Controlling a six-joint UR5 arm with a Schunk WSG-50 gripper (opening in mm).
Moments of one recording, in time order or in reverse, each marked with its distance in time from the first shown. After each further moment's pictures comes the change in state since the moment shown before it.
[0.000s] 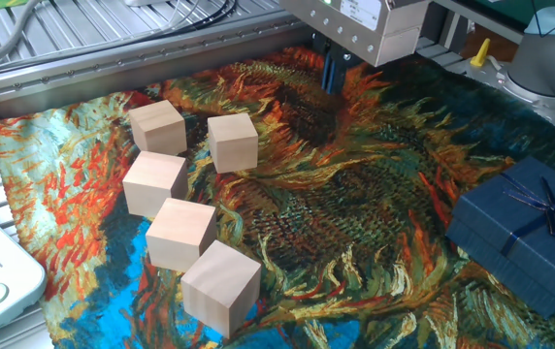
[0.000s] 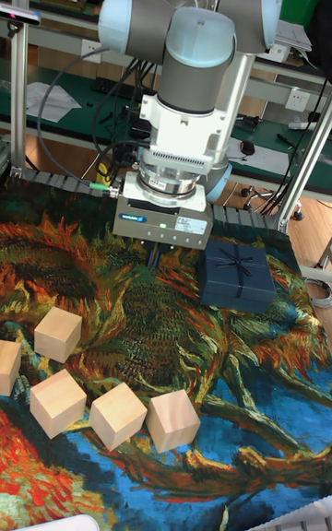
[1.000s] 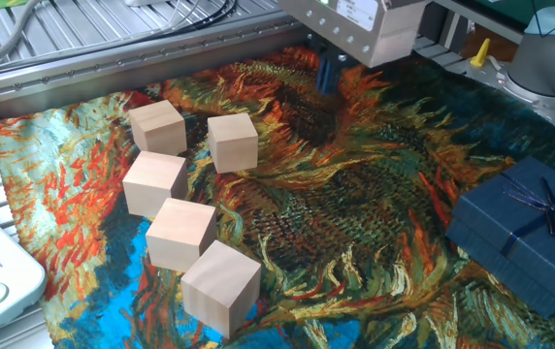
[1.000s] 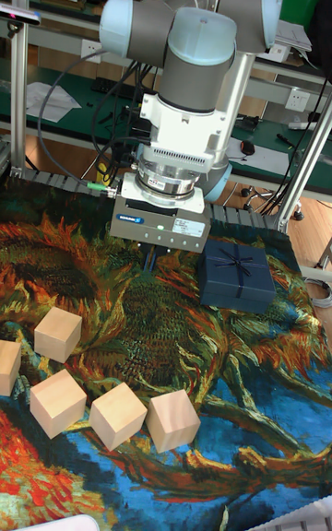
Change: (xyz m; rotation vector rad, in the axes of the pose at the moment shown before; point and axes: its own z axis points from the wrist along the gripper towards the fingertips) arm -0.017 -0.010 -0.001 0.042 -0.068 -0.012
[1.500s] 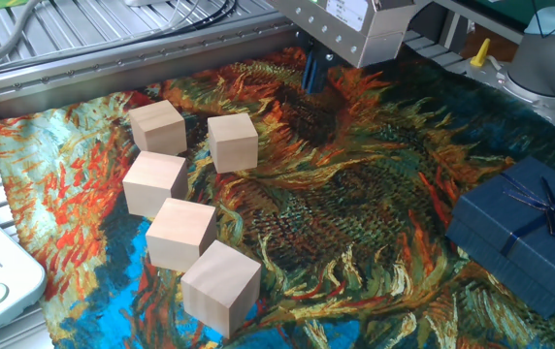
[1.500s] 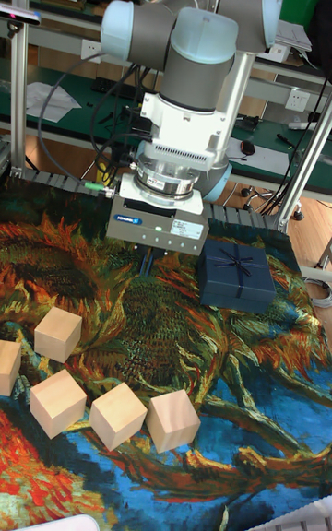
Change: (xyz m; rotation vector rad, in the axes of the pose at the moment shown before) arm -0.012 -0.002 0.000 0.007 -0.047 -0.005
